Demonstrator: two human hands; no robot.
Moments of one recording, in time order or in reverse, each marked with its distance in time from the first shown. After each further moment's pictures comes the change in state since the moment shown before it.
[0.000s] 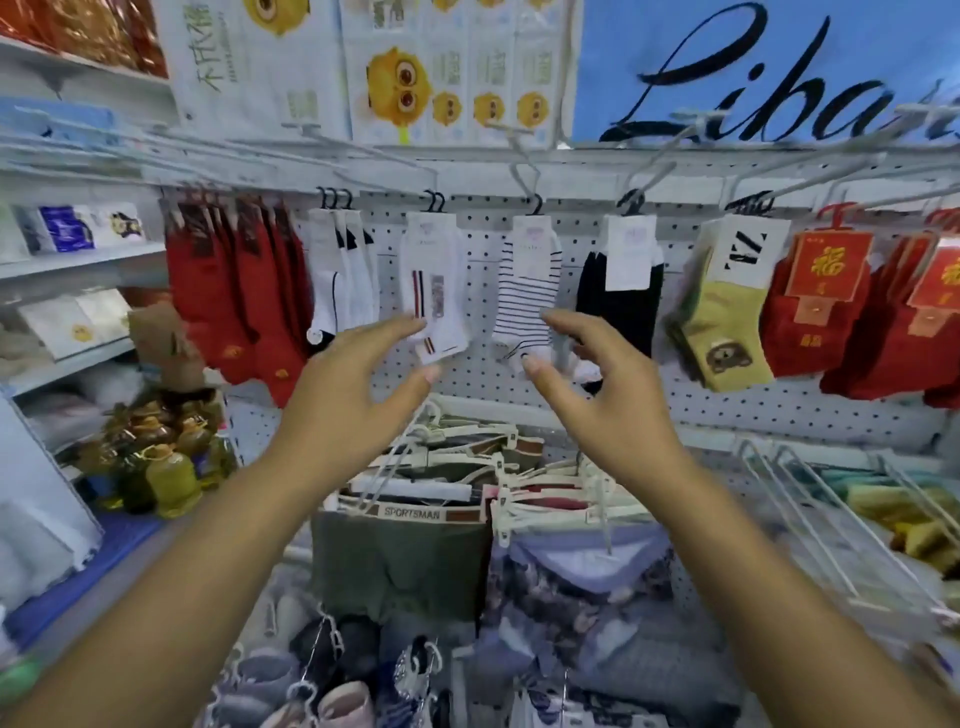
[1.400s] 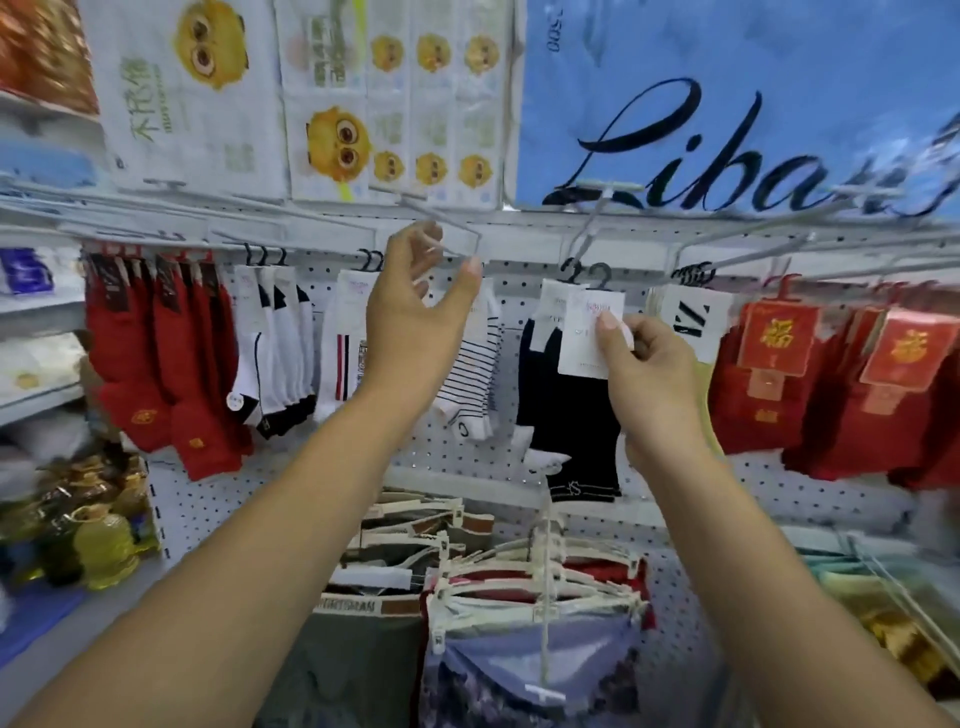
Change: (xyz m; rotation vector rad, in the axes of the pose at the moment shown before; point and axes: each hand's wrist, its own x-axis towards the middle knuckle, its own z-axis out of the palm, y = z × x) left_hand 0.139 0.063 0.095 -0.569 0.348 -0.078; right_hand 0.086 0.062 -0.050 0.384 0.371 0.354
